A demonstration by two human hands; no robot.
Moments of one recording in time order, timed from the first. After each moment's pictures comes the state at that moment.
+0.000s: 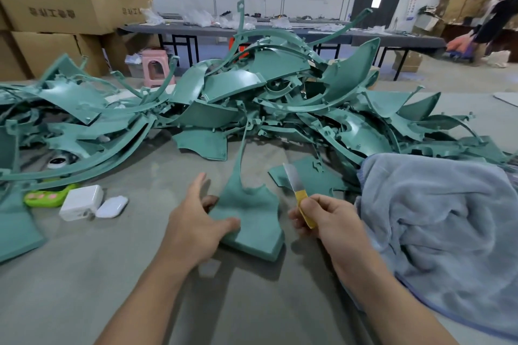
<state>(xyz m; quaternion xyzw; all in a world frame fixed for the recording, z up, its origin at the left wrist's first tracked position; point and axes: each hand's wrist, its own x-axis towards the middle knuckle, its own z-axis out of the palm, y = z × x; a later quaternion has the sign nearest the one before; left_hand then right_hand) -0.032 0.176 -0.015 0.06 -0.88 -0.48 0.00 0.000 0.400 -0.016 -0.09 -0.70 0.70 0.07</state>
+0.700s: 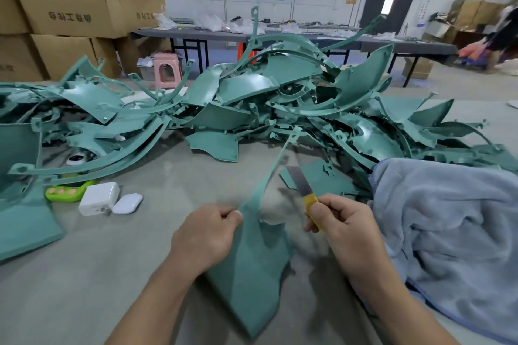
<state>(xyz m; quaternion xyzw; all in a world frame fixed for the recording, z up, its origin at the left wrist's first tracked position) -0.026 0.173 -0.008 -0.01 -0.94 -0.34 -0.04 0.012 0.402 -0.008 0.05 -0.78 0.60 0.16</state>
